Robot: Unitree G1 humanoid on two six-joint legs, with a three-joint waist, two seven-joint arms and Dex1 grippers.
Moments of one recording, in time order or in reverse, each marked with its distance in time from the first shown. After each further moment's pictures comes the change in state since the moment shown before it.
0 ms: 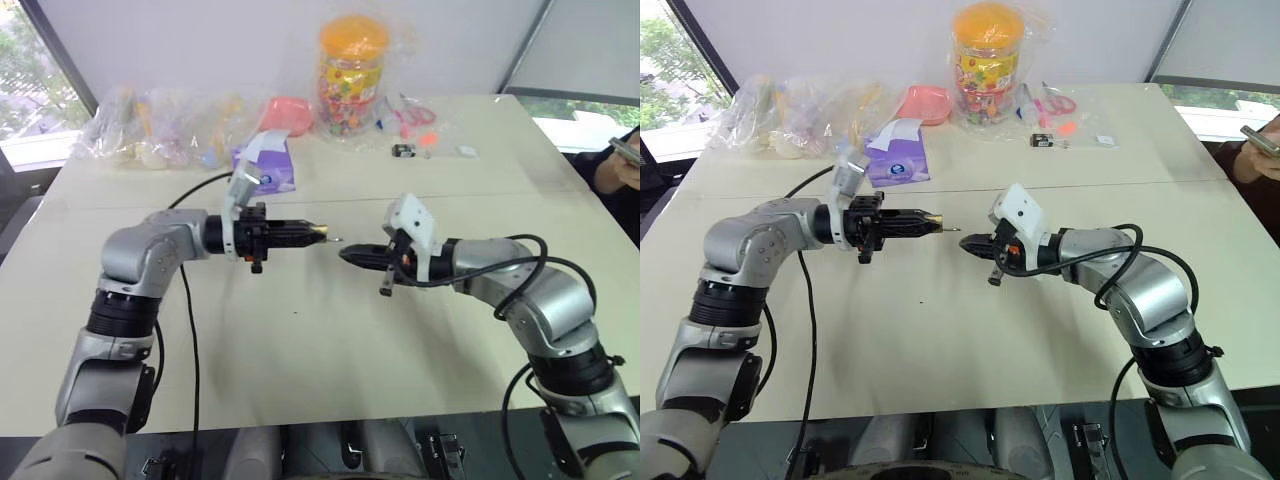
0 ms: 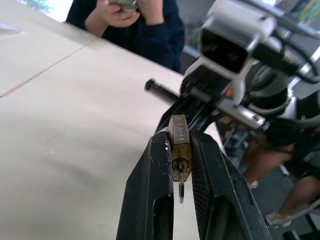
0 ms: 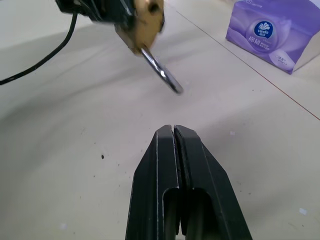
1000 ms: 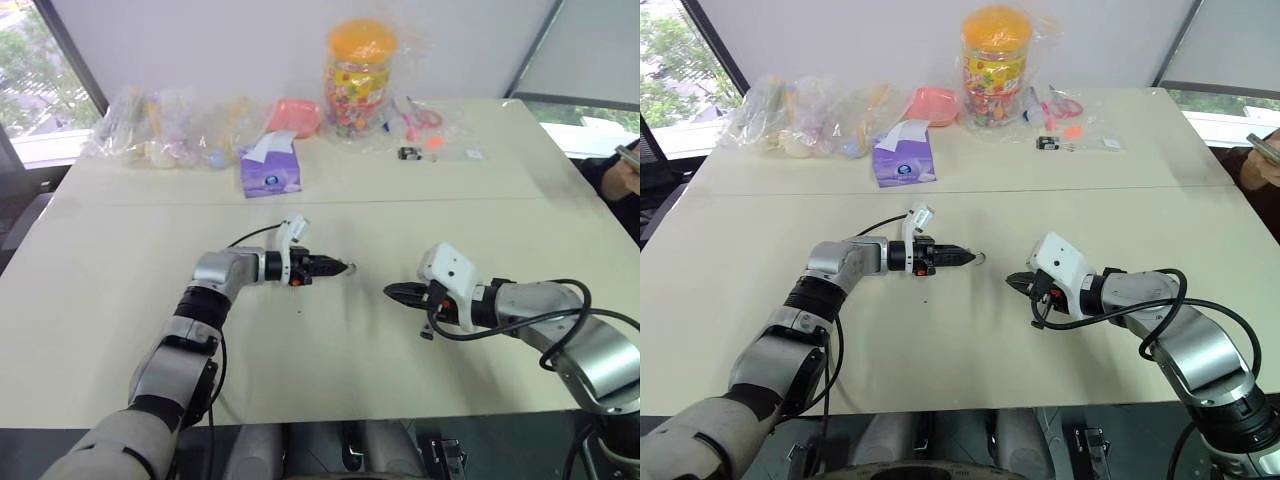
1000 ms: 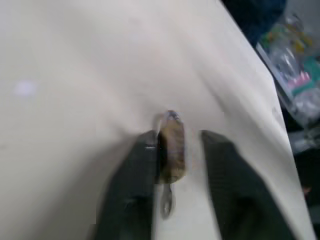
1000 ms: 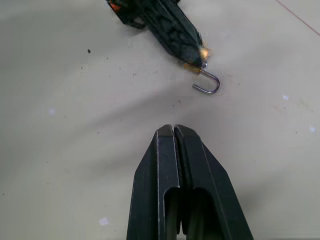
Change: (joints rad) left arm -0.090 -0.287 -0.120 0.527 0.260 -0.092 0.187; right arm 0.285 -0.175 -0.081 -0.123 -0.079 -0.093 -0.009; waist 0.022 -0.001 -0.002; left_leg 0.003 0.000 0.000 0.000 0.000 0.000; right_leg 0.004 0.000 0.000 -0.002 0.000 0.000
